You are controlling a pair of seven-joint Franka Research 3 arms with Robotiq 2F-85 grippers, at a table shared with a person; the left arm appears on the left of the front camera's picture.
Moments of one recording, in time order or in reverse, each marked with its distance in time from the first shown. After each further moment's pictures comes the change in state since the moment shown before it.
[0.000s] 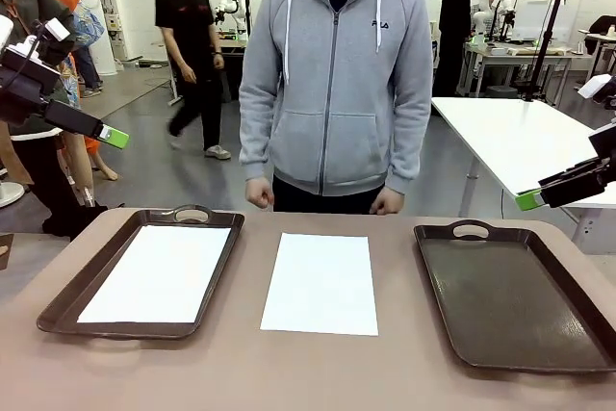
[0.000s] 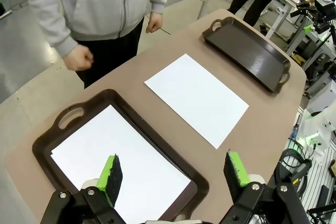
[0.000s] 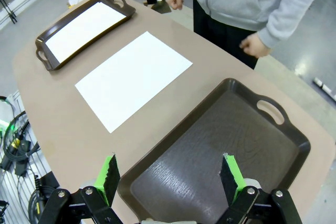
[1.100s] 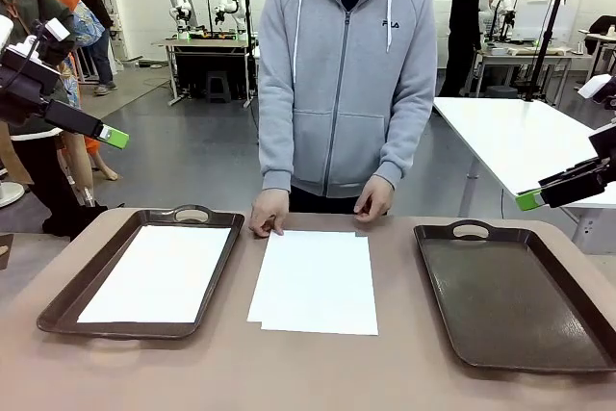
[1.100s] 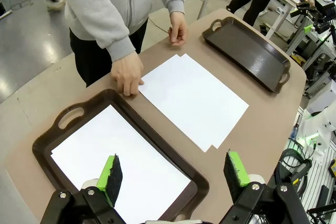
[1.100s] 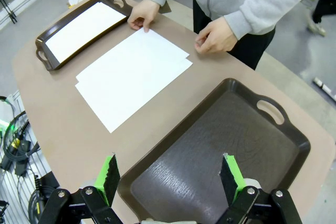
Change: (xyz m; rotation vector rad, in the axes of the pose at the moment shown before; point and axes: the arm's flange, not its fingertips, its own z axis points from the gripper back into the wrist) left arm 0.000 0.000 0.000 0.000 0.000 0.000; right arm 0.000 0.000 0.000 0.000 0.000 0.000
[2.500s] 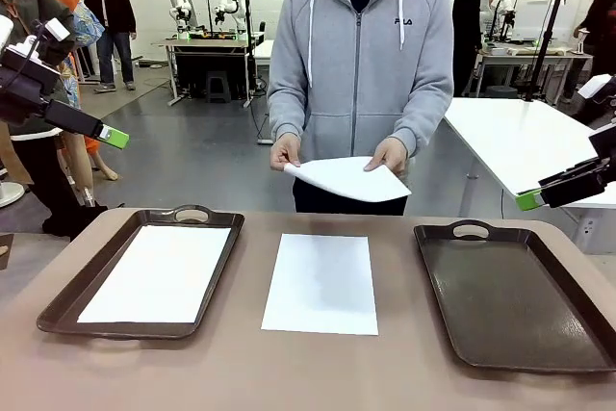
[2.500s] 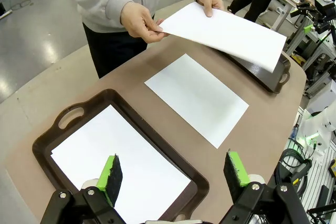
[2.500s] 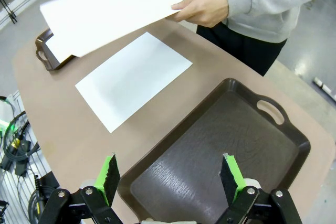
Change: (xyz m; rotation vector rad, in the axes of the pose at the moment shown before) left arm 0.000 0.000 0.000 0.000 0.000 0.000; right arm 0.000 0.000 0.000 0.000 0.000 0.000
